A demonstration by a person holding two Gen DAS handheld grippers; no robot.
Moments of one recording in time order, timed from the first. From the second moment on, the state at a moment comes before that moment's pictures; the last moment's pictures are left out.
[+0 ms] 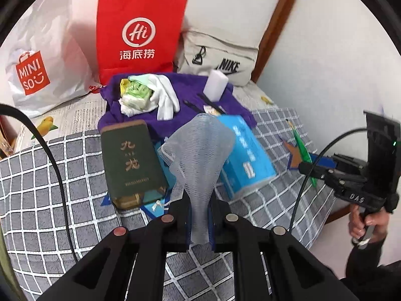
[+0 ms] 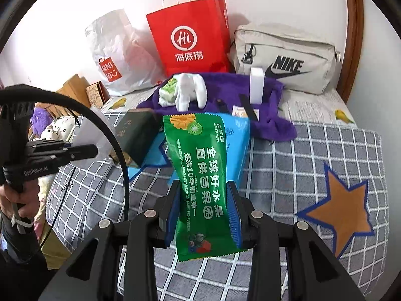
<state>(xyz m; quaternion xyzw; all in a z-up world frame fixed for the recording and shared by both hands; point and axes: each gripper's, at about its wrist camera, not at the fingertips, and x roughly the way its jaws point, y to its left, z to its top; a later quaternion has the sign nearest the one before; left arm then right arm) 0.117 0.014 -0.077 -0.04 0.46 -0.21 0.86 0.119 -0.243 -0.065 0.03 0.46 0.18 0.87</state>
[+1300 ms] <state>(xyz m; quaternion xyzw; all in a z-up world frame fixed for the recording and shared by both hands) 0.261 0.038 -0.080 -0.06 0.48 -0.16 0.86 0.320 -0.230 -0.089 0.02 0.49 0.15 0.86</state>
